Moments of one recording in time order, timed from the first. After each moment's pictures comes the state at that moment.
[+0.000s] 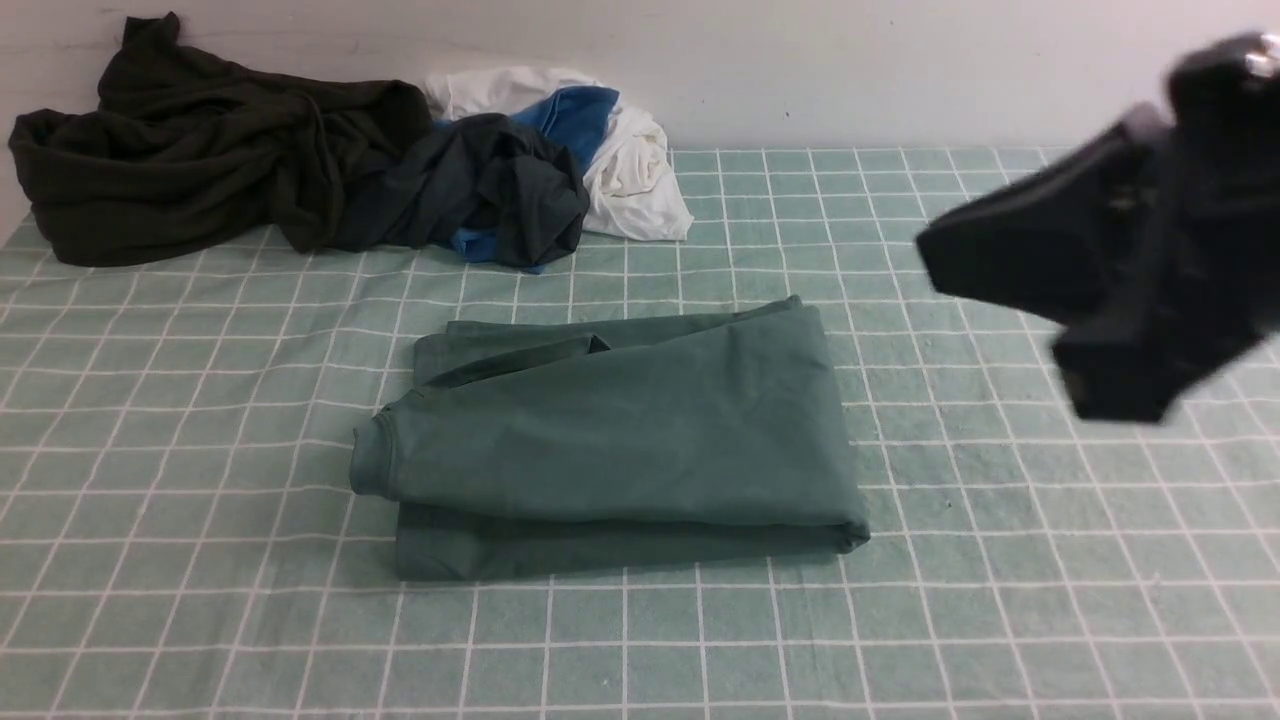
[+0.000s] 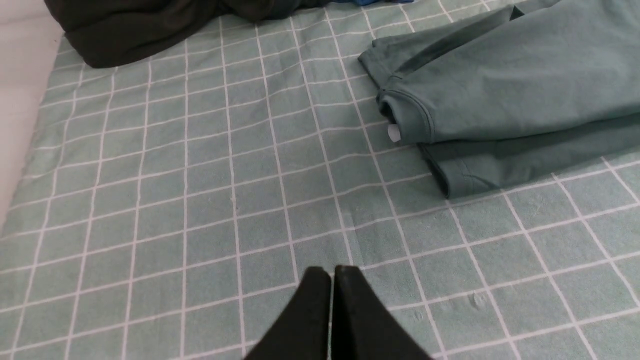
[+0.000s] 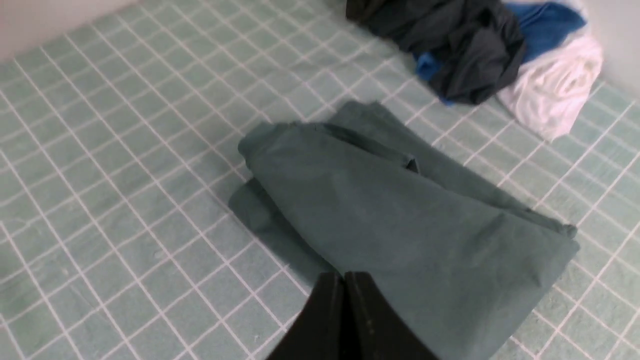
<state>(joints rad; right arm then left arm) 0.64 0.97 -1.15 0.18 0.83 -0.18 -0.30 0.23 -0.55 0.22 0.92 -0.09</state>
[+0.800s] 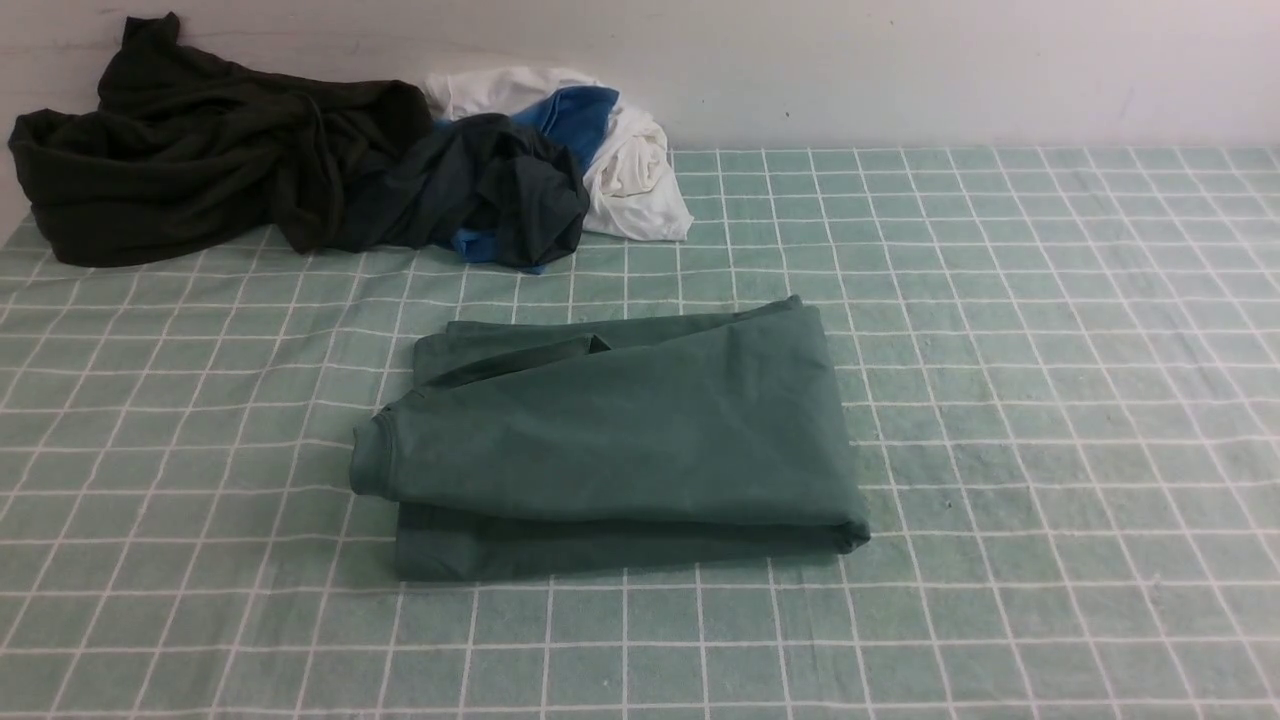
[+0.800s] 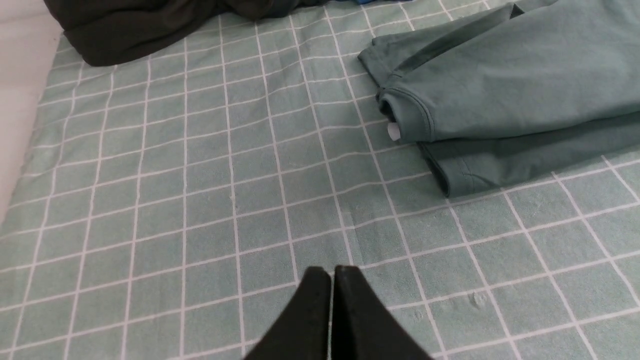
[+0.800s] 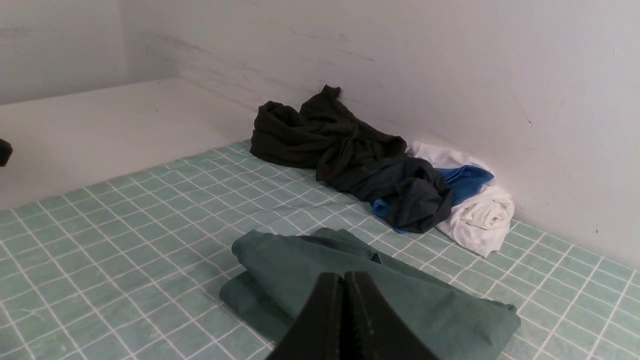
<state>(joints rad) 0.64 0.32 -0.68 0.16 0.63 -0.16 -0.30 0.23 -0.55 0.22 0.92 -0.09</state>
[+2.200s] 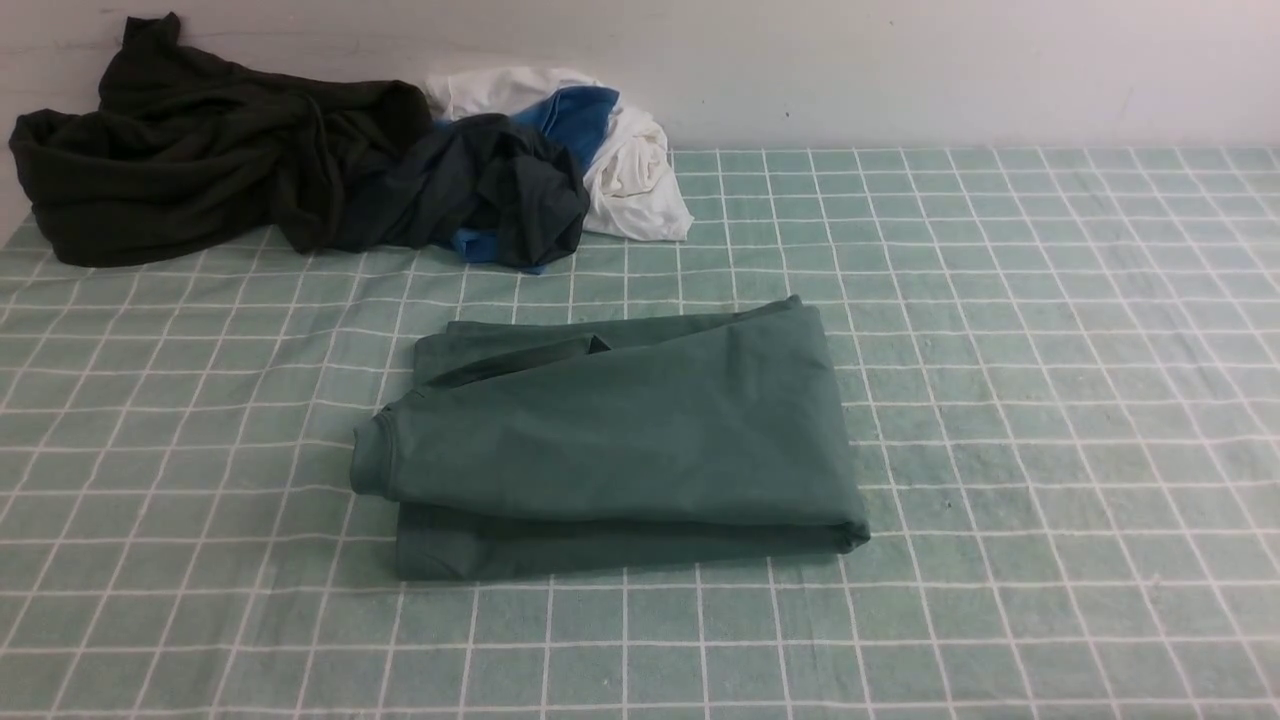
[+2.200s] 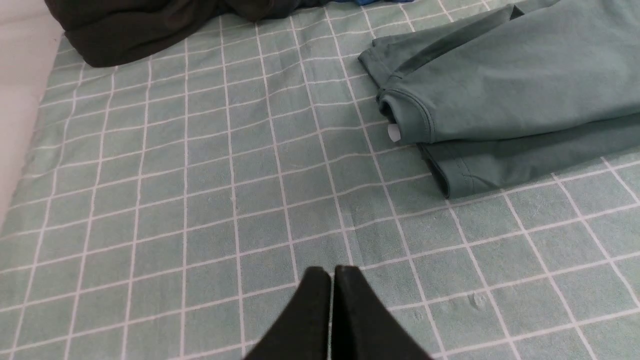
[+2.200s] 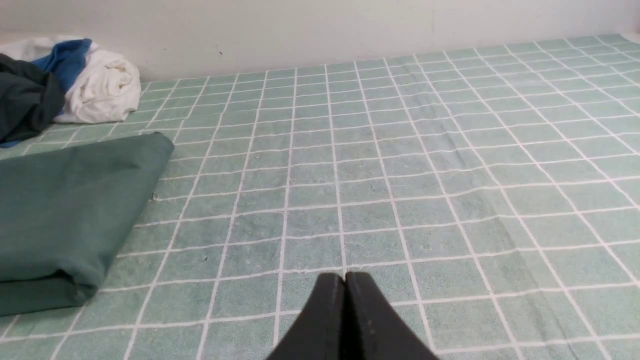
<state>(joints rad) 0.00 -0.01 0.03 -0.12 0.35 0.28 -0.30 0.23 -0.55 0.22 0.92 -0.09</state>
